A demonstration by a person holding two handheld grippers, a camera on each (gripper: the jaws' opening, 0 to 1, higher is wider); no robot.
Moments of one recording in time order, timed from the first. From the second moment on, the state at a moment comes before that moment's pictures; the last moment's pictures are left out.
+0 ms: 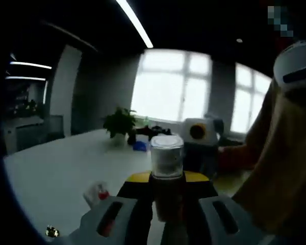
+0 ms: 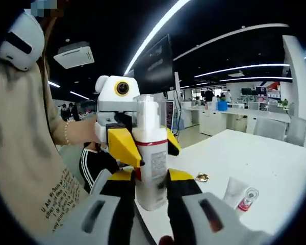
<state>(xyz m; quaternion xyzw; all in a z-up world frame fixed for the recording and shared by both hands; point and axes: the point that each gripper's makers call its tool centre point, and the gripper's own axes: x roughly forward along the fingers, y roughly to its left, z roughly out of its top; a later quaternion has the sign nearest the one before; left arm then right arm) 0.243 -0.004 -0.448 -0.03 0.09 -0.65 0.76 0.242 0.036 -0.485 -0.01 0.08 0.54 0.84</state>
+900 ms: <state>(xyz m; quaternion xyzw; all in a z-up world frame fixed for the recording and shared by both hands) 0.293 -0.012 -0.483 0.02 0.11 -0.60 0.79 0.295 0.009 -0.519 0.00 0.06 0.45 0.89</state>
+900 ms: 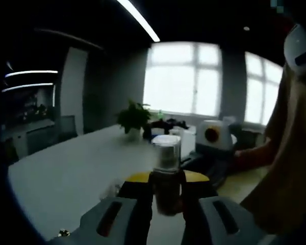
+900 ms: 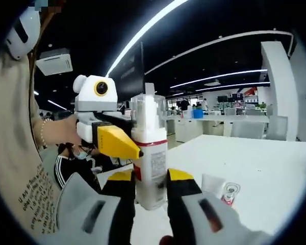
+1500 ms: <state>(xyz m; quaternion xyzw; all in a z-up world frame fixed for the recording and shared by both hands) 0.312 -0.030 -0.553 0.05 0.16 -0.56 0.81 0.321 -0.005 -0.592 -0.05 0.12 0.43 0.89</state>
